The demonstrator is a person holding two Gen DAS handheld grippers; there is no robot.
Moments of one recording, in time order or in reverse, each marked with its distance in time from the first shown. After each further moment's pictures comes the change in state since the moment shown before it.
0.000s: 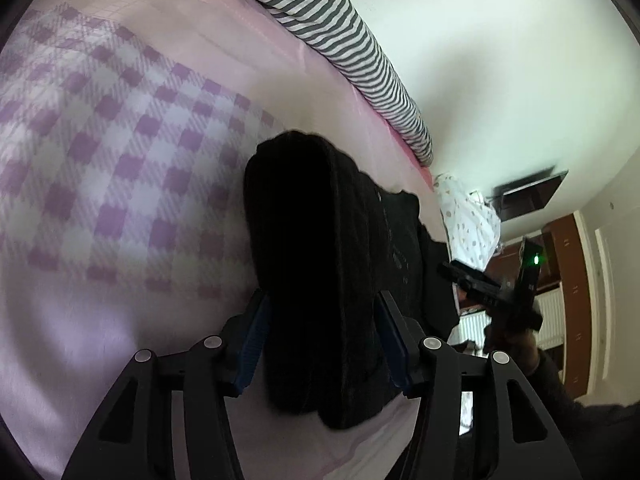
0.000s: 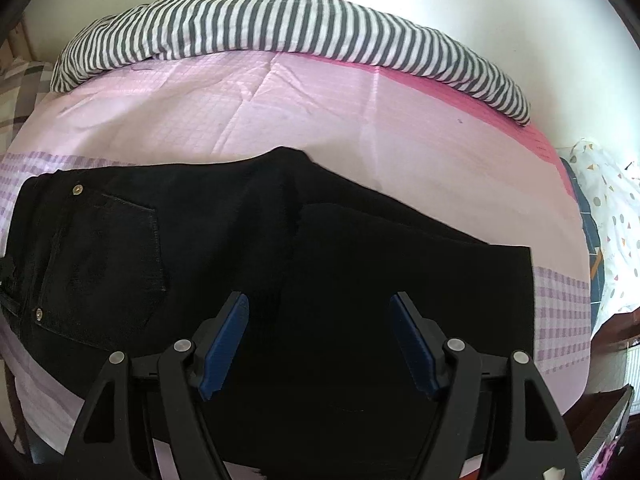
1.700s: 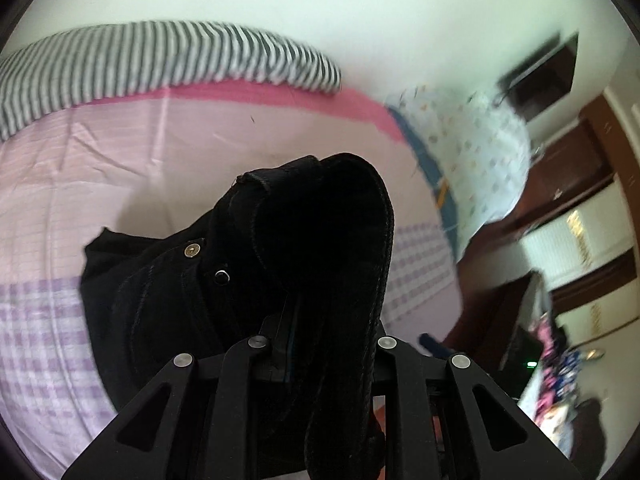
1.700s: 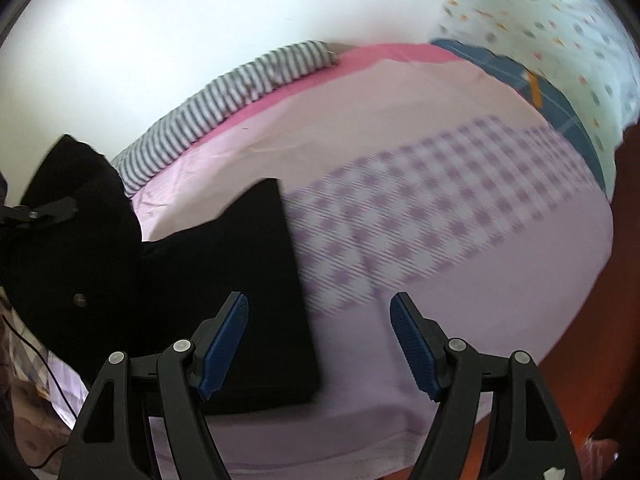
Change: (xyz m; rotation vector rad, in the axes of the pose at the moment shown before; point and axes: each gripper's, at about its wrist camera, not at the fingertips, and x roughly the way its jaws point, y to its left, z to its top) left arm 0.295 -0.377 0.014 0.358 0.185 0.271; right arm -0.017 -0.284 -0.161 0.642 -0.194 0.212
